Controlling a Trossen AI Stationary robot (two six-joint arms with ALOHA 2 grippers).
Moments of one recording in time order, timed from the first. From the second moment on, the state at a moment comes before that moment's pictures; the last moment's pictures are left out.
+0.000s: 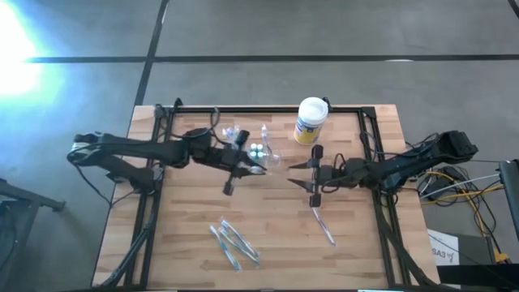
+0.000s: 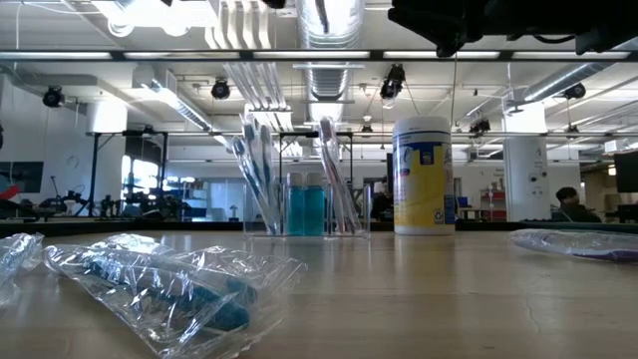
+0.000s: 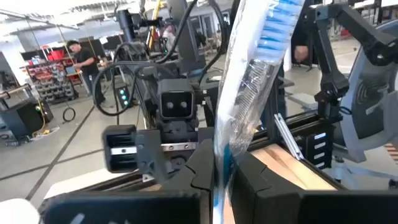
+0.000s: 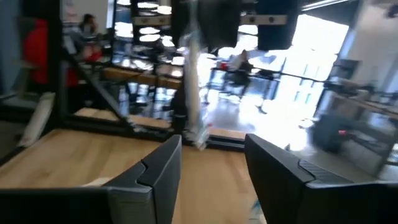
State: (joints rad) left arm 0.01 1.28 0.96 0.36 0.29 0.19; right arm 0.19 1.20 0.47 0.80 0.27 -0.18
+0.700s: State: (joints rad) left arm -0.02 0.54 0.23 0.40 0.11 -0.04; right arm 0.16 1.13 0.42 0.74 0.05 -0.09
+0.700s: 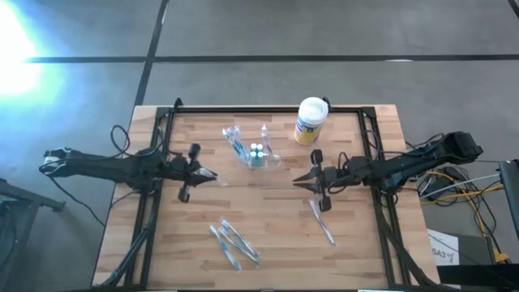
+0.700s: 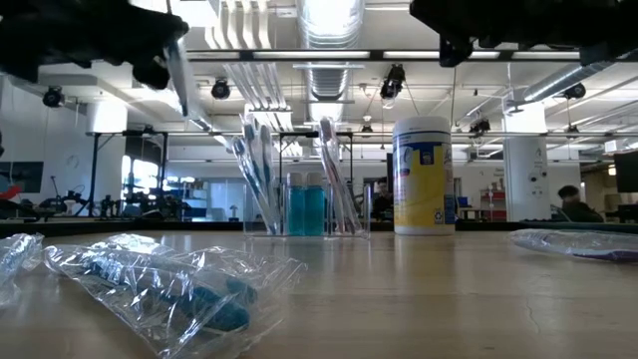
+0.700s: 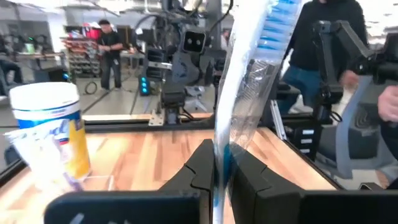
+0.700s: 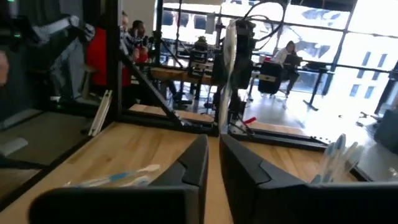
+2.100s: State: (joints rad) left arm -0.02 0.00 0.09 -0.04 -0.09 -0.06; right arm 0.08 0.51 0.01 0.82 0.06 -0.01
